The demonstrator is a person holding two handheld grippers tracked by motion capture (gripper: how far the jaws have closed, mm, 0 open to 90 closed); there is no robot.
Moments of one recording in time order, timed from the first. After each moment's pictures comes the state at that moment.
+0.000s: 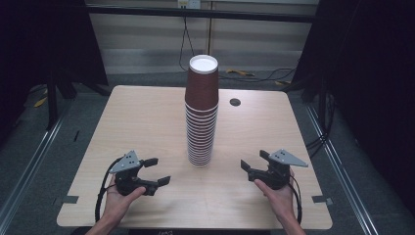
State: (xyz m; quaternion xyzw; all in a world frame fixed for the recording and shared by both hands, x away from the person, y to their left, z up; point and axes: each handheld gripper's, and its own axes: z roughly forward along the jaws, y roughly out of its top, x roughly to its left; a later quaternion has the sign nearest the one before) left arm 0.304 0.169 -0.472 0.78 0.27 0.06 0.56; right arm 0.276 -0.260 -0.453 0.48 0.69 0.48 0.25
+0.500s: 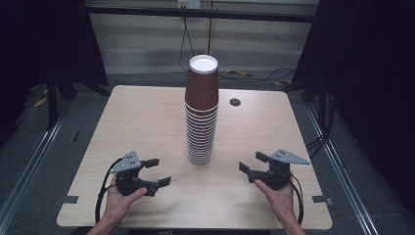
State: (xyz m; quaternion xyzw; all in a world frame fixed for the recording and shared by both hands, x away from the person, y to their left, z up) left arm 0.304 0.167 -0.473 0.78 0.26 0.05 0.56; right arm 0.272 -0.258 -0.445 0.46 0.71 0.50 0.20
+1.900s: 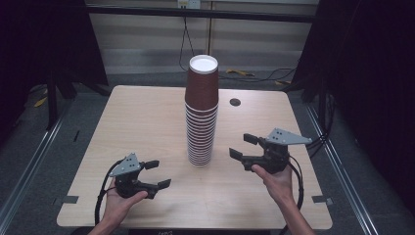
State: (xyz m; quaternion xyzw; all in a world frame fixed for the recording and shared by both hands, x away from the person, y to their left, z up) left arm 0.298 0.170 -0.472 0.78 0.25 0.06 0.56; right arm 0.286 -0.230 -0.367 0.35 0.74 0.55 0.18
